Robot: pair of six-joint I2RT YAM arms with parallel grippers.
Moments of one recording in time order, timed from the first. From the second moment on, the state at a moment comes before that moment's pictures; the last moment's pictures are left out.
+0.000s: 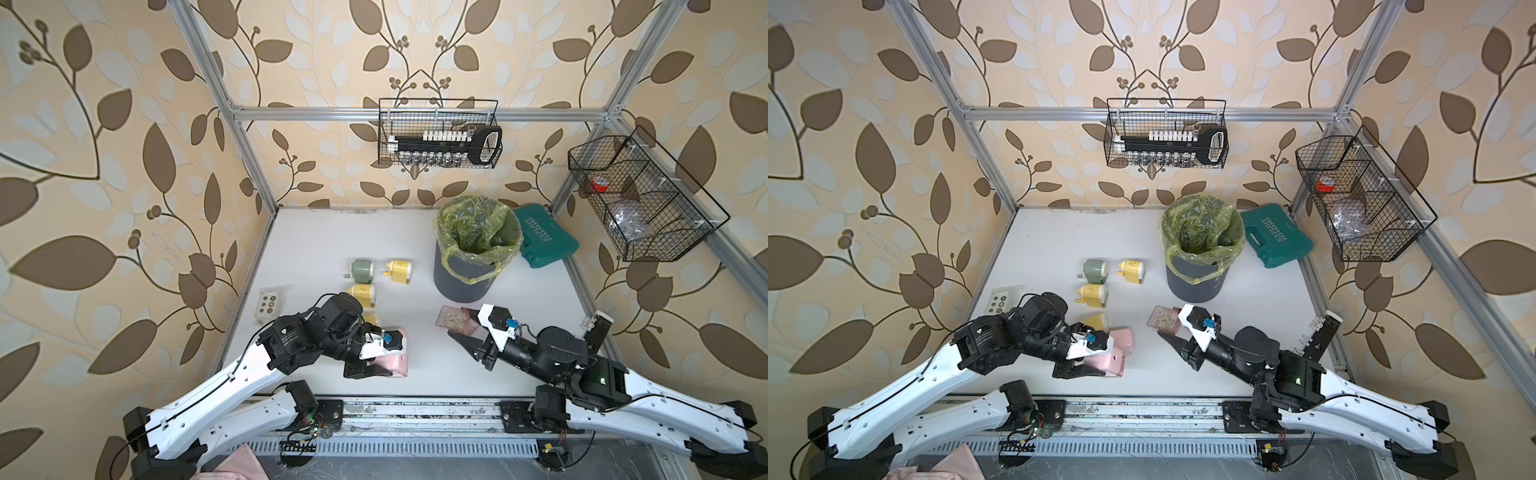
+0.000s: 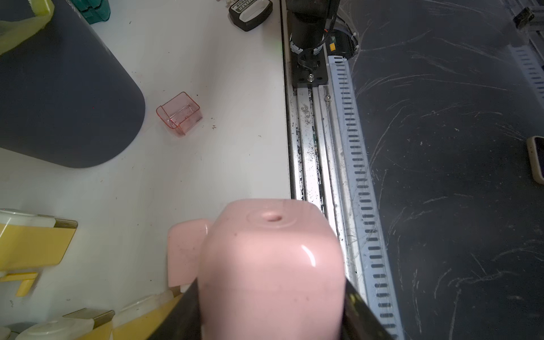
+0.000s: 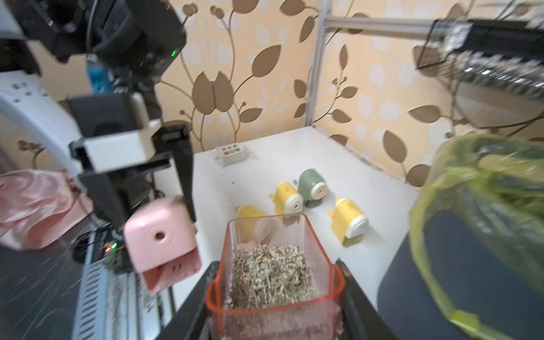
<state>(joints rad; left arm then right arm) -0.87 0.82 0.89 -0.95 0.49 0.55 1.17 0.58 0.71 -0.24 0.33 -0.03</state>
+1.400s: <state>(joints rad) -0.87 0.93 0.89 -0.94 0.48 0.63 0.10 1.28 1.25 -0.25 -0.74 1.78</state>
